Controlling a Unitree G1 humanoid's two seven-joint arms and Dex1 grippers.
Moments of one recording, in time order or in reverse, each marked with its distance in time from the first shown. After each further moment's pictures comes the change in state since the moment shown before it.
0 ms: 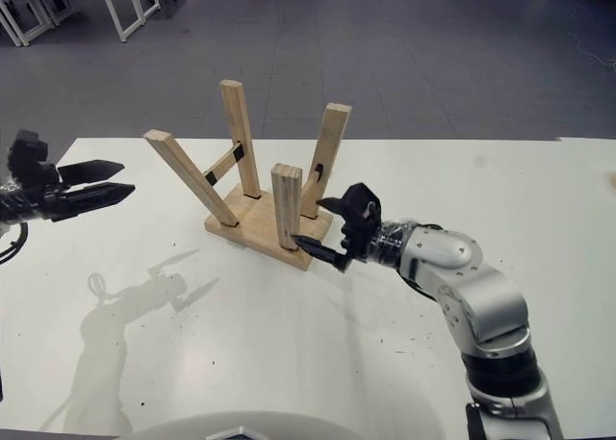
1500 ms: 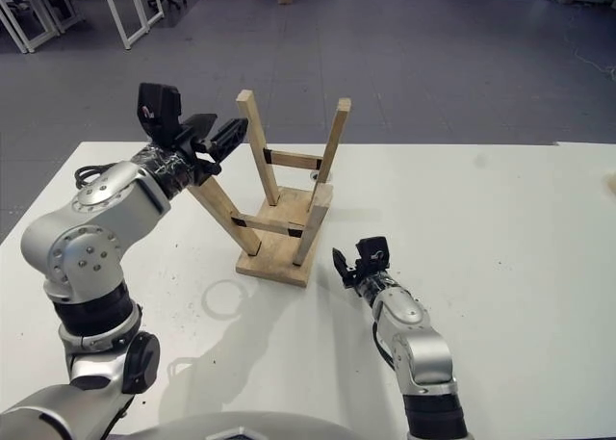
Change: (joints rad) left arm -0.121 -0.724 -0.036 -0.798 0.006 0.529 1.291; right arm 0.367 0.362 -0.010 0.284 -0.238 -0.258 -0.475
